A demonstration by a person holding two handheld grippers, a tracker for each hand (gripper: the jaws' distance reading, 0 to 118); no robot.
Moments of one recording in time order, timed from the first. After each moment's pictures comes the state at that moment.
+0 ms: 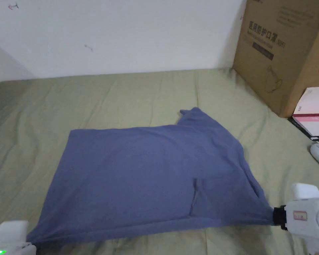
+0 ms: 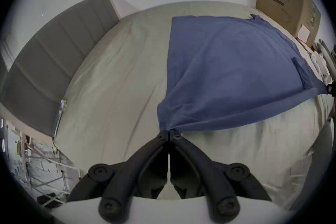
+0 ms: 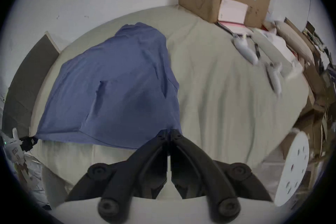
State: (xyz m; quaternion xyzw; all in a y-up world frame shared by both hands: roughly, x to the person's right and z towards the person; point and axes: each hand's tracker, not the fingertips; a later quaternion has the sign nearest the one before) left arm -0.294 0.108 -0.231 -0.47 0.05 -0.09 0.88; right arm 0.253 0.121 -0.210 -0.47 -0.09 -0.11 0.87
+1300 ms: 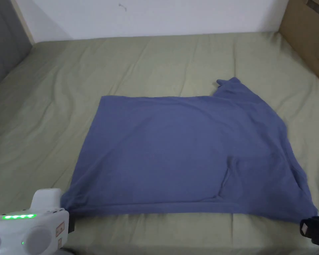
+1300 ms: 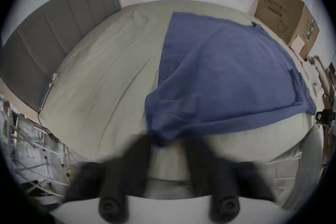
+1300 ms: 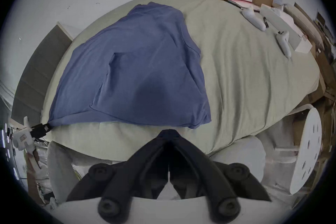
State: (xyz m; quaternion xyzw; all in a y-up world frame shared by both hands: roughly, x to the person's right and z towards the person) left arm -0.316 0.078 -0.201 -0.49 0.05 -0.03 0.87; right arm 0.240 0.104 -0.175 -0.51 -0.03 -0.14 0.85
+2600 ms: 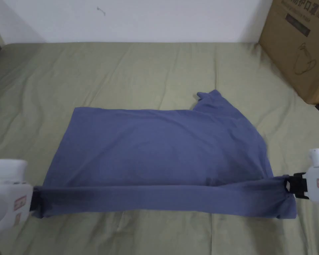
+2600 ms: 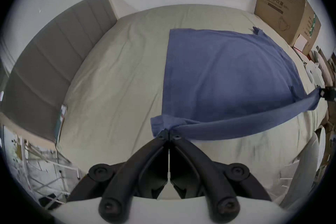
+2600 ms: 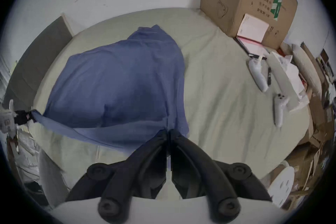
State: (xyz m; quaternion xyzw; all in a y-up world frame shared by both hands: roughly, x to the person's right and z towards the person) left arm -0.289 0.163 -0.323 -0.48 0.04 -0.06 0.88; right arm 0.278 0.150 -0.322 -0.49 -0.02 -0.06 0.87
